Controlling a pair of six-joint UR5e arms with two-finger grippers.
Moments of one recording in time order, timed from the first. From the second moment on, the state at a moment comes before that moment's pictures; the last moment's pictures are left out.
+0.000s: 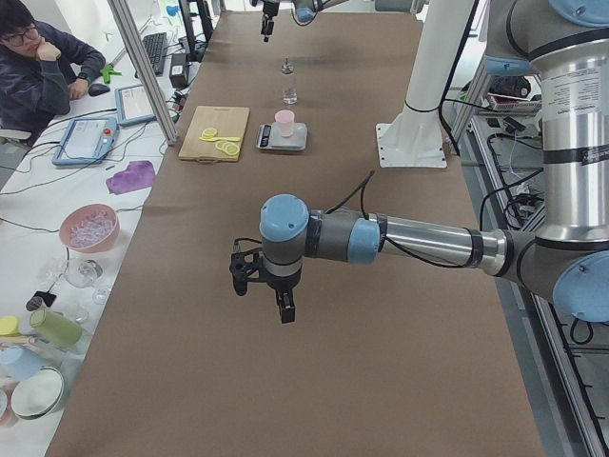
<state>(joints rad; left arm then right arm) -1.56 -1.43 -1.87 -1.53 -2.32 -0.29 1.28 -1.35 1.35 -0.88 2.26 0.40</state>
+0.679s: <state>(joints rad) -1.54 -1.42 -1.85 -1.51 -2.28 0.06 1.32 -1.34 1.58 -1.48 2.20 0.22</state>
